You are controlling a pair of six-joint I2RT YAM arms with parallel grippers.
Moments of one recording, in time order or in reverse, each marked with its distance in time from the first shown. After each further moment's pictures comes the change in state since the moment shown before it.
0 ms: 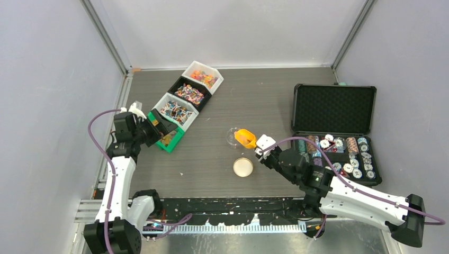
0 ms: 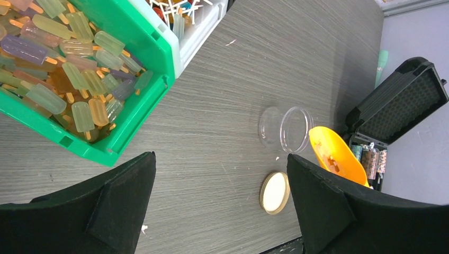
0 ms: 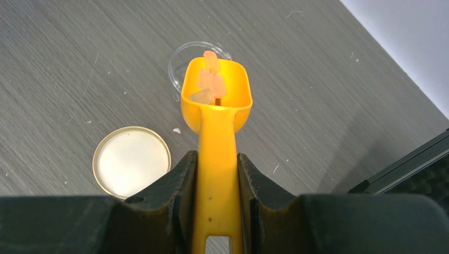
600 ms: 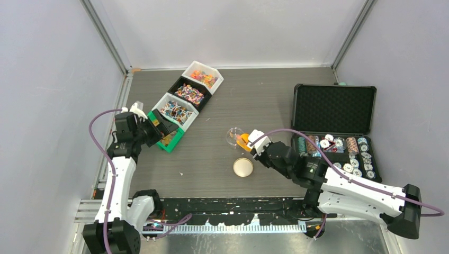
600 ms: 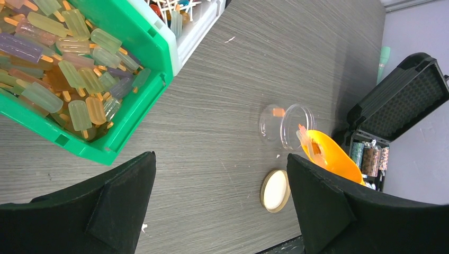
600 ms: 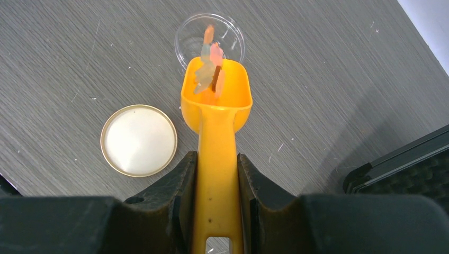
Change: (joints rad) left arm -0.018 -0.001 0.000 -0.004 -0.008 0.002; right arm 0.019 0.148 0.166 -0.217 0.014 0.074
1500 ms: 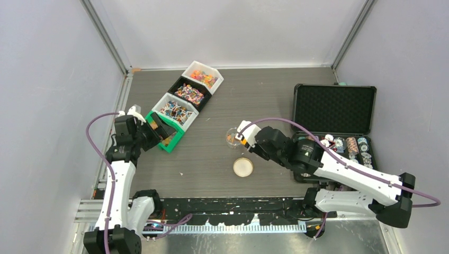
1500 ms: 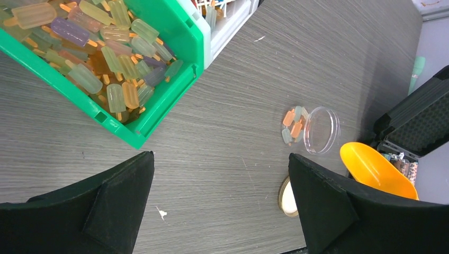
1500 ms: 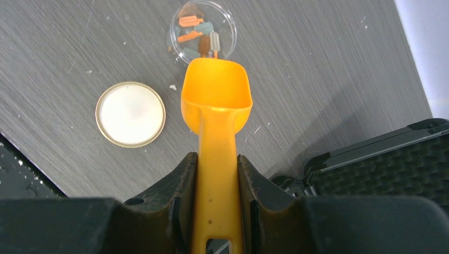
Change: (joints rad) left arm -0.001 -0.050 0.000 -0.084 -0.100 0.026; right arm 0.000 0.211 0.374 -0.365 -0.004 -0.044
